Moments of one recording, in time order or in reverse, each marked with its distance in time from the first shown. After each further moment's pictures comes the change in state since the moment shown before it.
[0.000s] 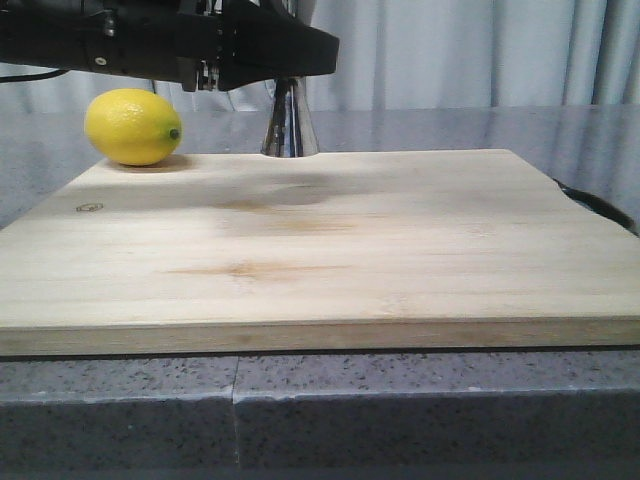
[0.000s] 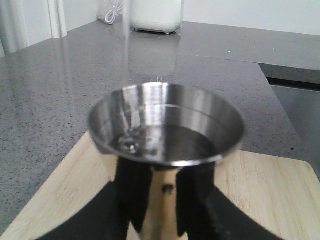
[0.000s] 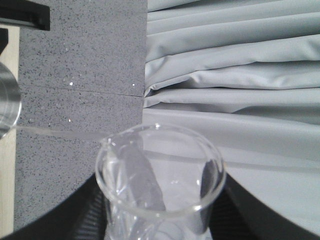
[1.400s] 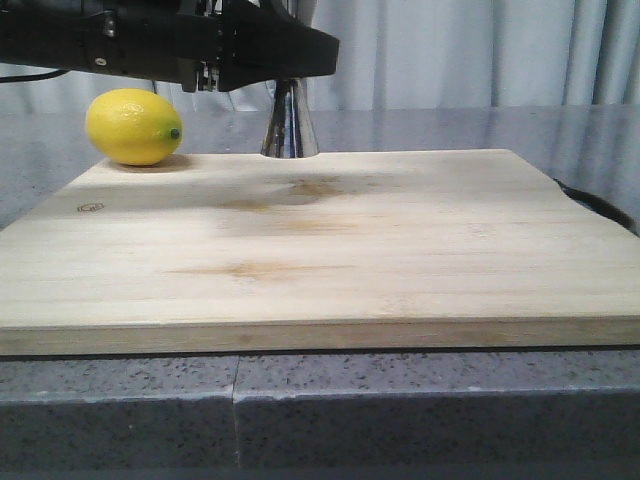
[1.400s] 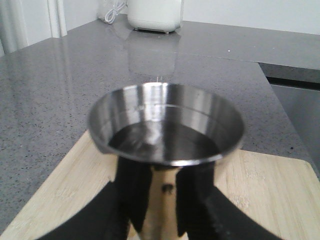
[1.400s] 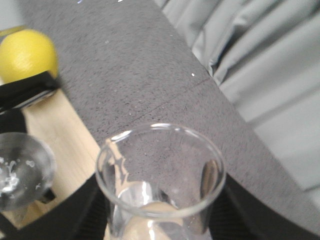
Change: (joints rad) left arm 0.000 0.000 0.000 0.002 0.000 0.000; right arm -0.173 -0.018 0.025 0.478 -0.002 0.362
